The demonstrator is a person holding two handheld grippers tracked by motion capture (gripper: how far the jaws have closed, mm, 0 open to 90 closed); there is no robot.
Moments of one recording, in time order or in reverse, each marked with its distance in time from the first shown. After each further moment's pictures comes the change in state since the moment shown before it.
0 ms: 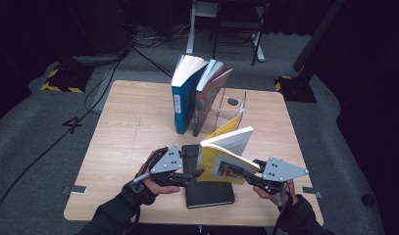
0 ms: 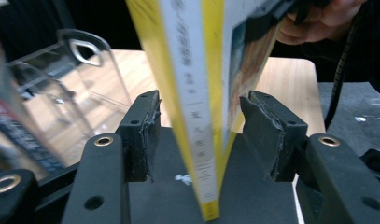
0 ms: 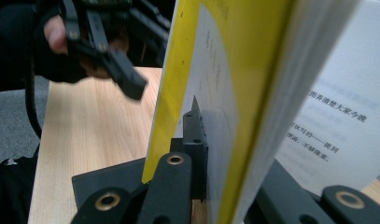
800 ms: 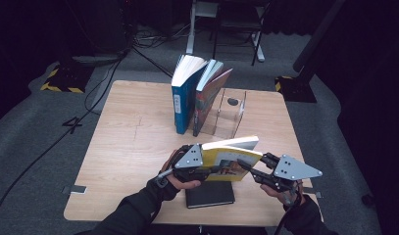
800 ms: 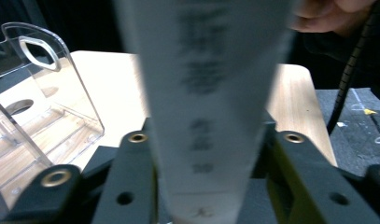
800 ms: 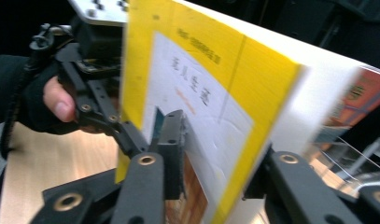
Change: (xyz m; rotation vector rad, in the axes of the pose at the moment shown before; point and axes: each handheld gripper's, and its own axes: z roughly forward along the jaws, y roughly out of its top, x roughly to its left) left arm 0.005 0.000 0.050 -0.032 -0.067 0.007; right arm -0.012 0.000 -0.021 -0.048 -0.118 0.010
